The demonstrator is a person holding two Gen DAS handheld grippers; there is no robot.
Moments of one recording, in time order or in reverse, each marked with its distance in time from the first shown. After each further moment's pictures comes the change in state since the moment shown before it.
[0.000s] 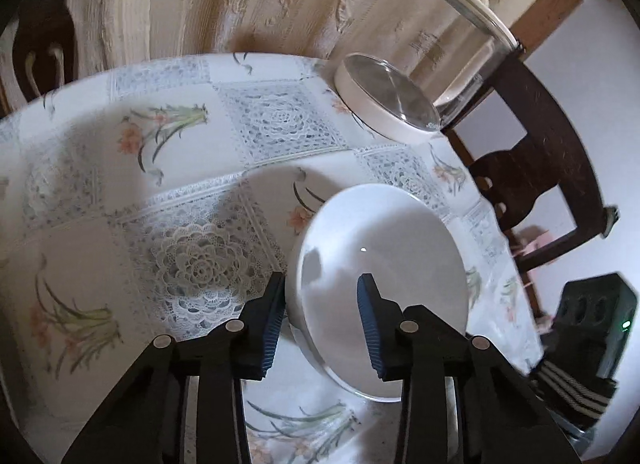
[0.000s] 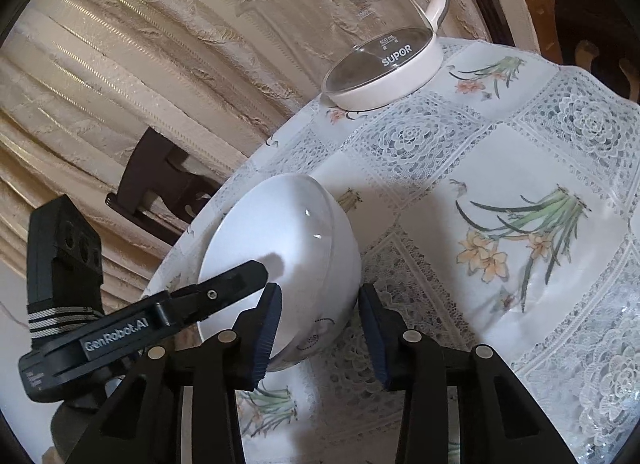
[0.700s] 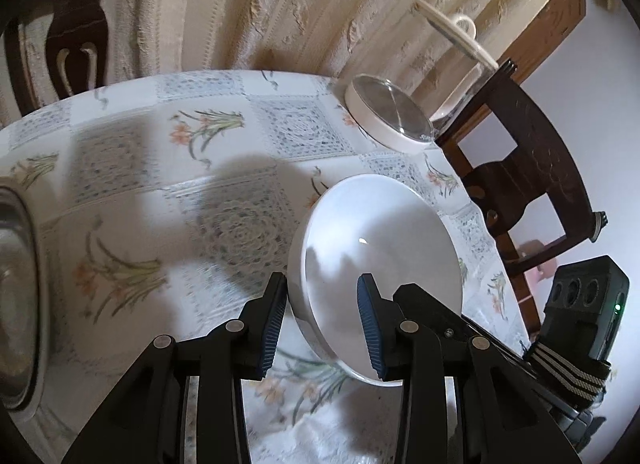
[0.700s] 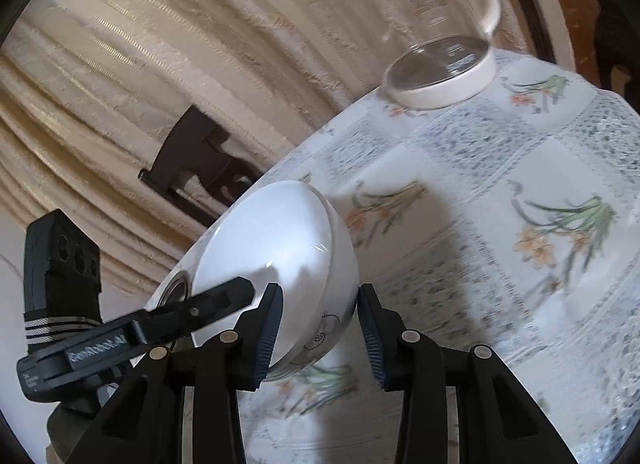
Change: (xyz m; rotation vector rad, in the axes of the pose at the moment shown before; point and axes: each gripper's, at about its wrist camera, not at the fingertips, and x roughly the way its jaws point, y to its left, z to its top) left arm -0.060 0.015 -0.023 -0.070 -0.055 0.001; right arm -0.004 0.034 -0.008 -0.087 0.041 0.095
